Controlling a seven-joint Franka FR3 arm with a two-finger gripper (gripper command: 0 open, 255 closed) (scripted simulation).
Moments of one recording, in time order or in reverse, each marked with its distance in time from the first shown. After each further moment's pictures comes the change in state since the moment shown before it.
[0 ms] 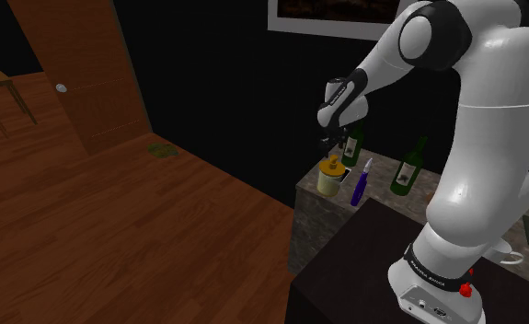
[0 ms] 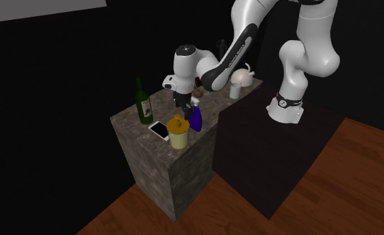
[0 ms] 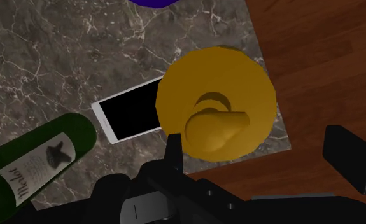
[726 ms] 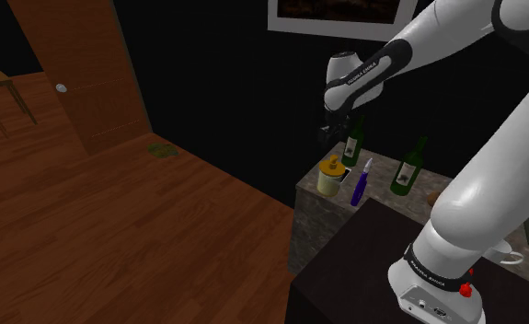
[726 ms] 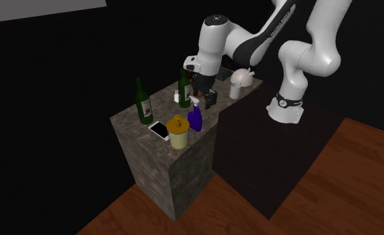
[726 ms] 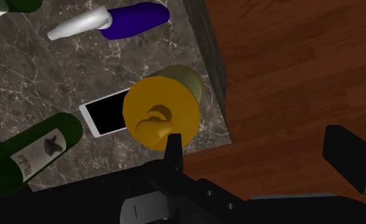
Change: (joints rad) arm 0.091 -0.414 0.040 -0.220 -0.087 -0.186 0.129
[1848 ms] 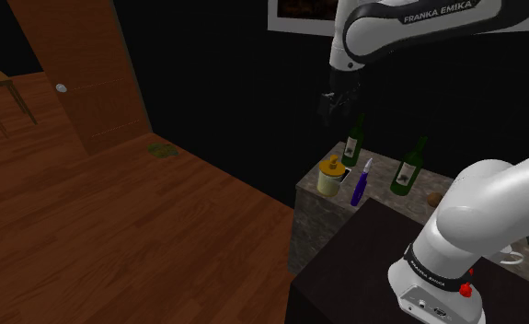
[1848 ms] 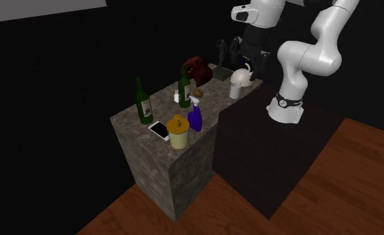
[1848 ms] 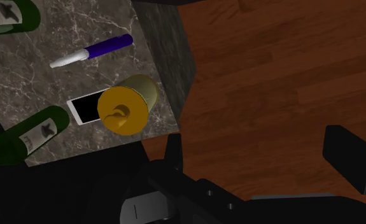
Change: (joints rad) arm 0.108 -0.510 0.181 -0.017 0.084 -0.480 0.125
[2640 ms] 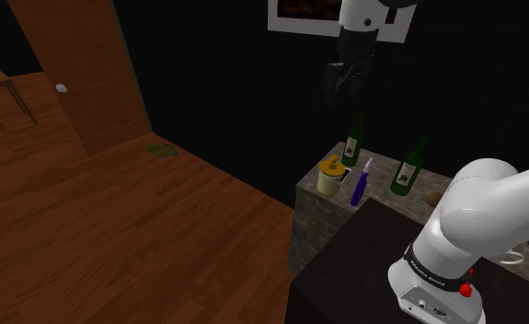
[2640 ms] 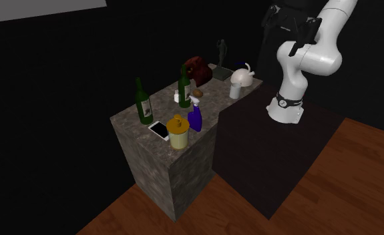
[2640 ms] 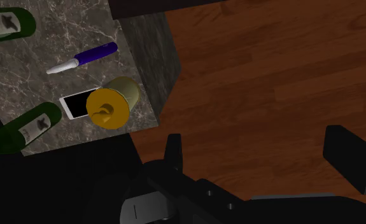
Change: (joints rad) arm 0.064 -0.150 0.112 0.138 0.089 -0.271 0.079
